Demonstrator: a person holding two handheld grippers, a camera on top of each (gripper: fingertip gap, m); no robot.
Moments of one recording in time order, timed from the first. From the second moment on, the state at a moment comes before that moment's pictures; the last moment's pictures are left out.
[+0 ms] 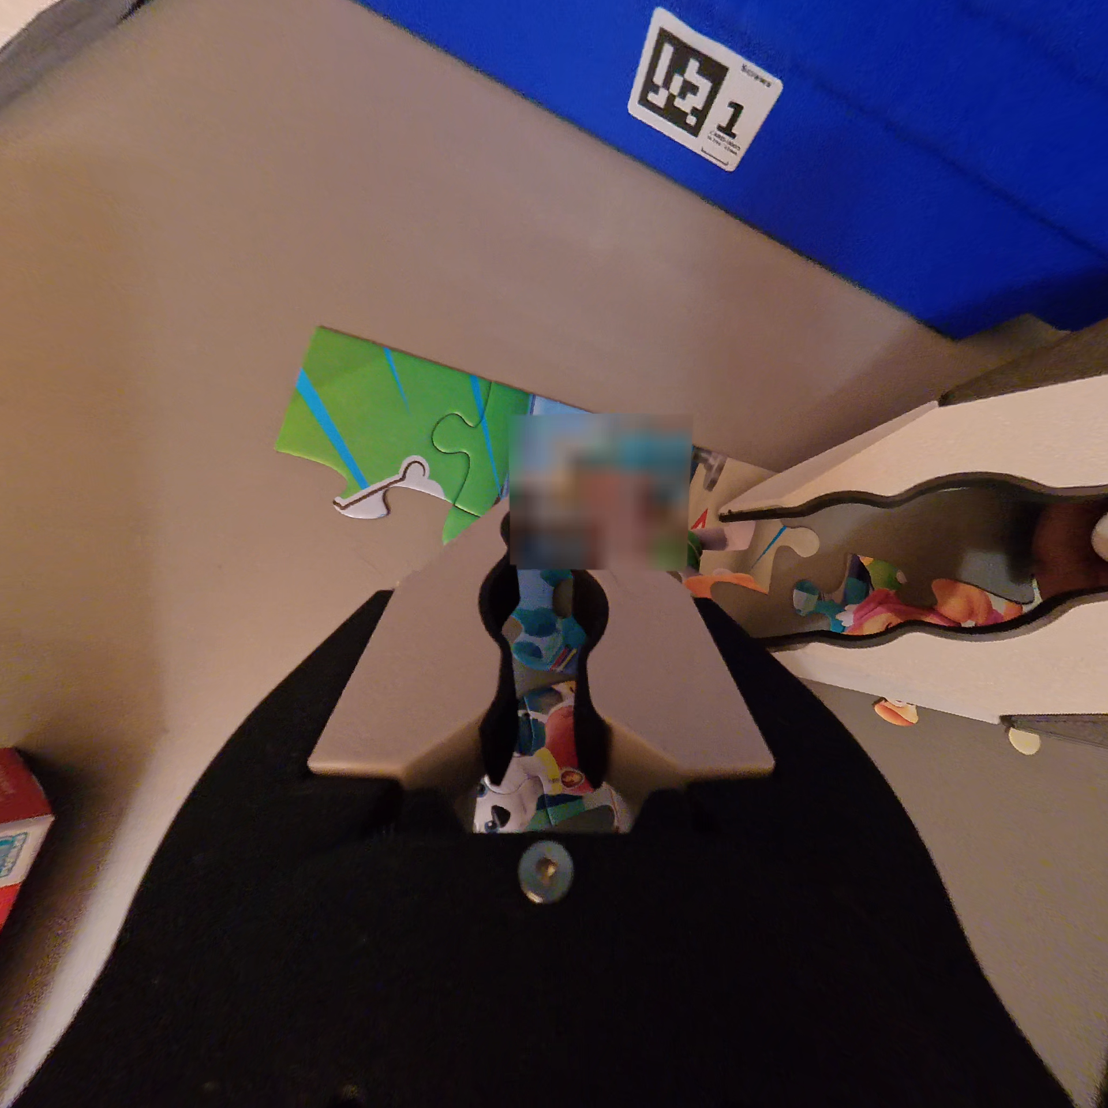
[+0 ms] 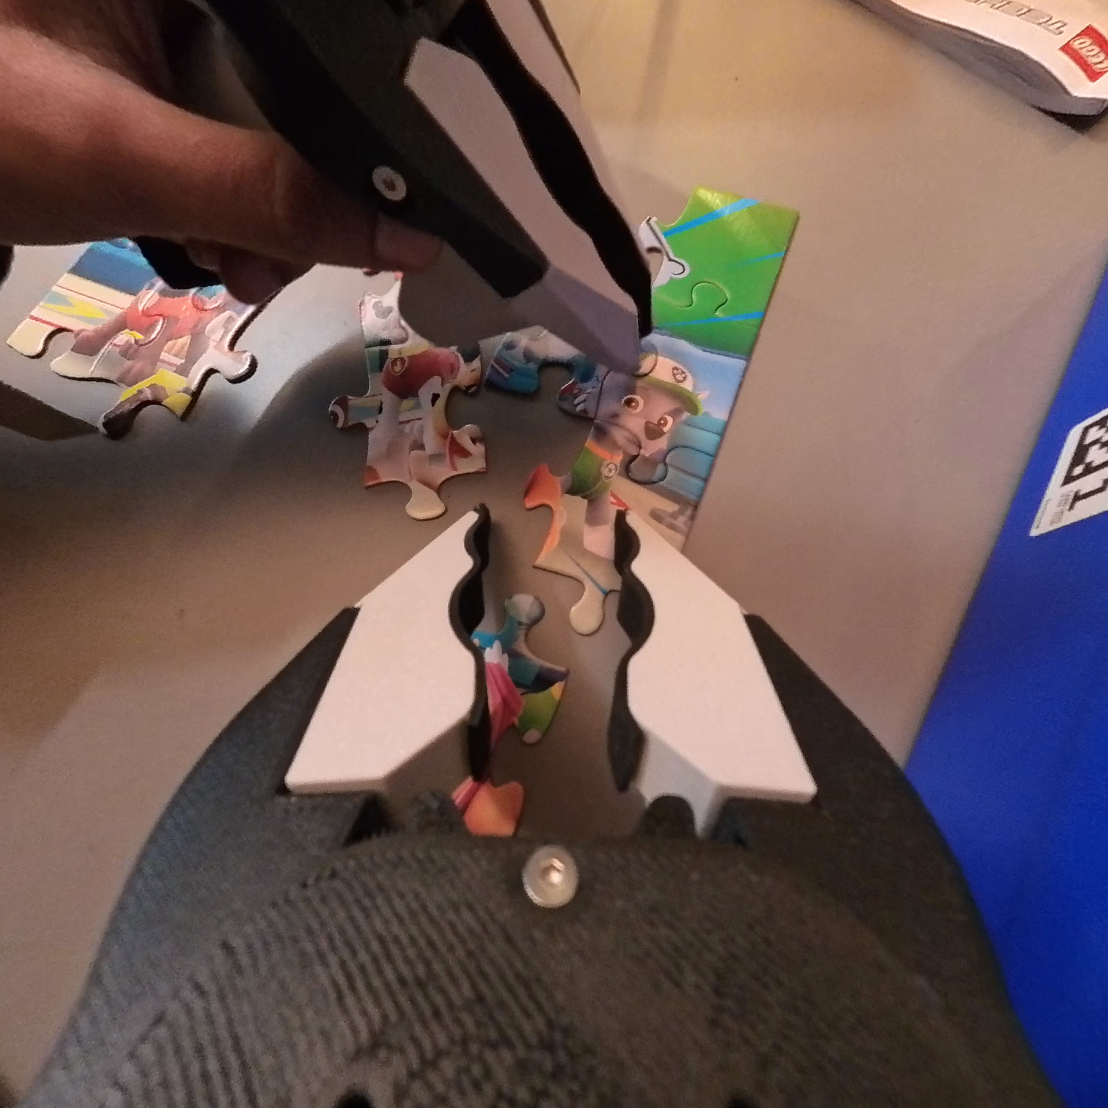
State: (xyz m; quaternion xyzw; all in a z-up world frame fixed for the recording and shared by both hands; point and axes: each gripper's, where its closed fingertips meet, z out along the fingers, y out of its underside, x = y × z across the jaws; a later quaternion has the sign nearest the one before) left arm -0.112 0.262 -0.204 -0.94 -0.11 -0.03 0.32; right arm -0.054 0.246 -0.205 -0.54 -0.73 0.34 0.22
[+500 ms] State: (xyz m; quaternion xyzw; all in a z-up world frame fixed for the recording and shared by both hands) left arm -0.128 0.238 -0.180 -0.92 -0.16 0.00 0.35; right arm -0.053 0.248 -0.199 -0.54 -0.73 0.35 0.24
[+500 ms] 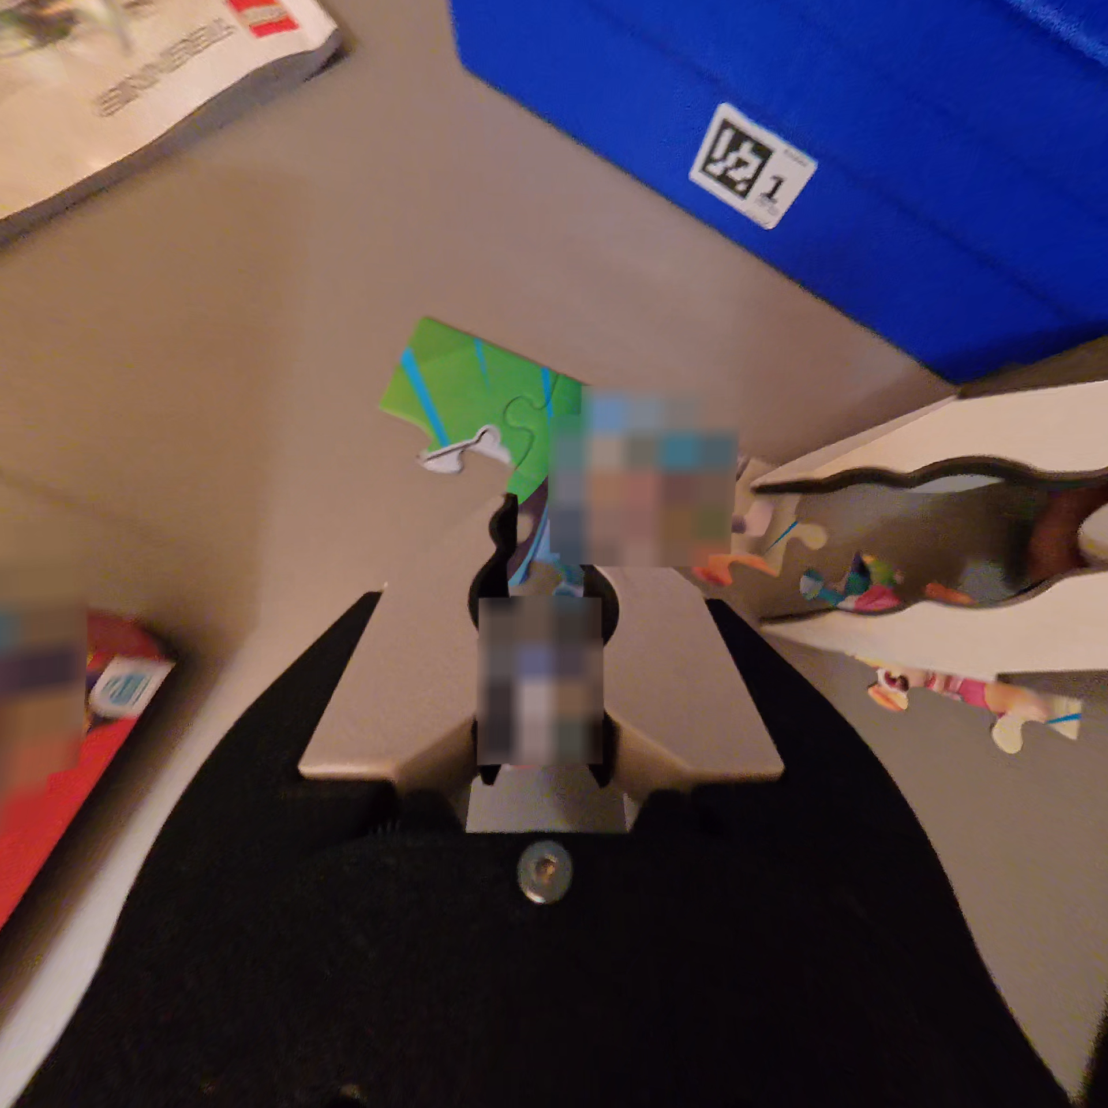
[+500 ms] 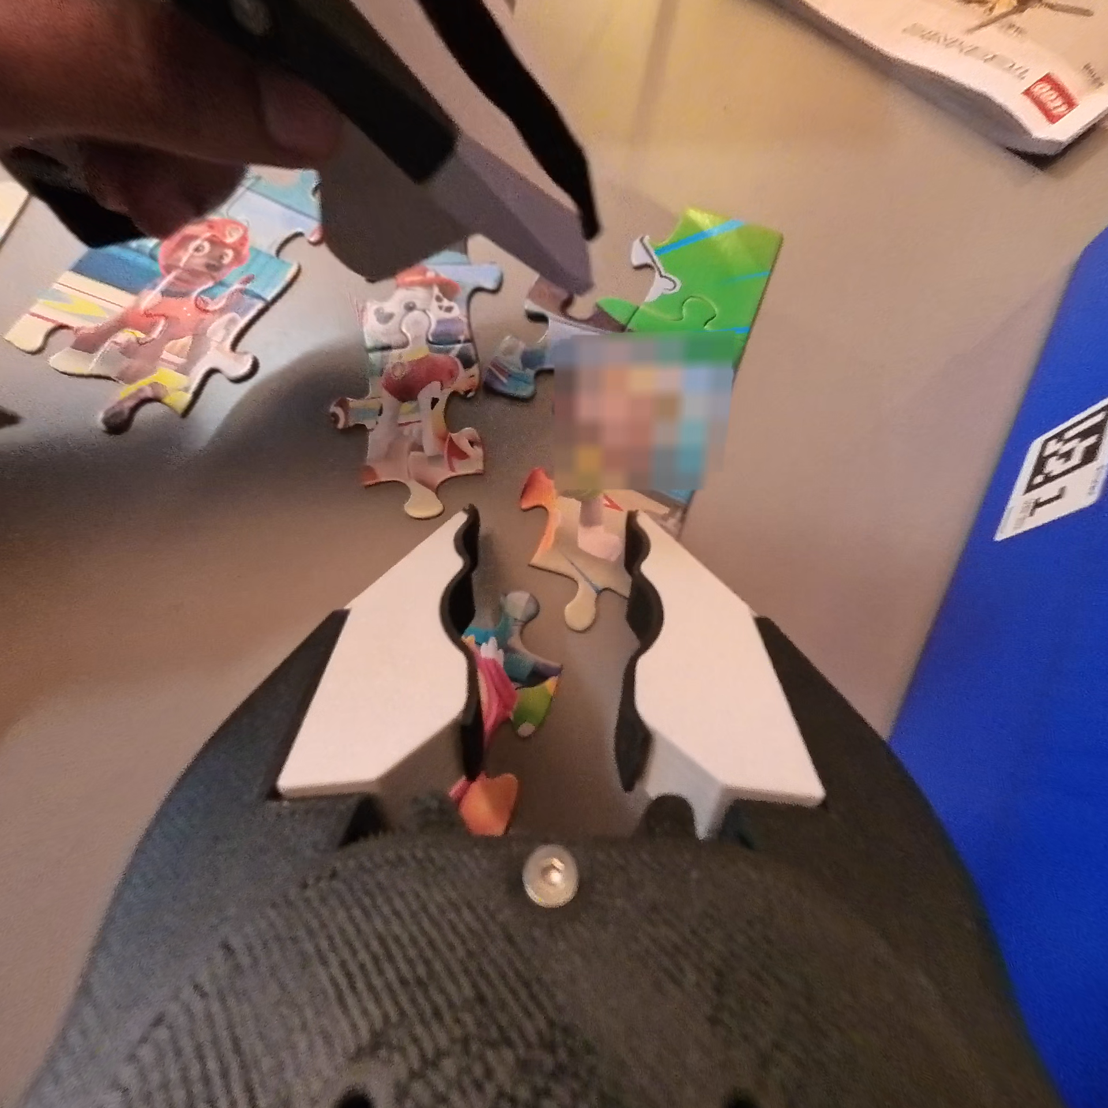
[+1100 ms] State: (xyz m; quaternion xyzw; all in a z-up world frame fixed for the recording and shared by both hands) left arm -0.101 0.148 -0.208 -0.93 -0.22 -0.01 0.29; right arm -0.056 0.177 -0.207 -0.46 -0.80 0.35 0.15
